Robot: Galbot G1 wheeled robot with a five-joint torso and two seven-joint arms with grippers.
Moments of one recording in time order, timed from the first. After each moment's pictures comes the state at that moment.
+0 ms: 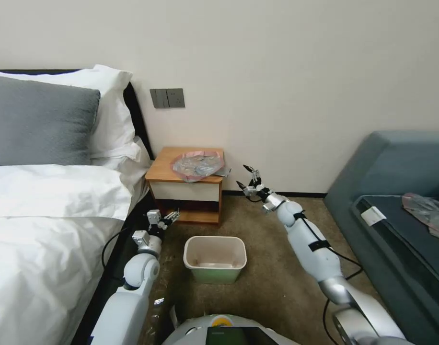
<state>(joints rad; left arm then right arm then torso) 1.32 -1.31 -0.48 -1.92 -0.44 0.09 -0.09 -0.63 1.21 0.24 1.24 -0.96 0.57 0.02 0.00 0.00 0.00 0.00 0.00</state>
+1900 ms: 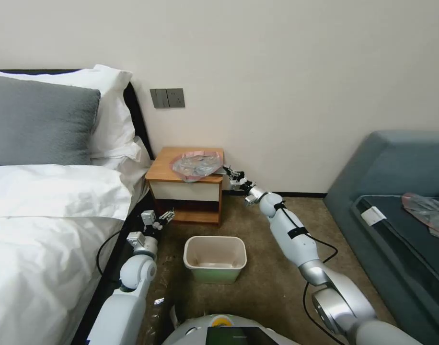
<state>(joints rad) 1.33 -1.31 -0.52 -1.93 -0.44 0.08 -0.11 -0.53 1.30 0.14 1.16 -0.98 0.52 0.04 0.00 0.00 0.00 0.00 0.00</state>
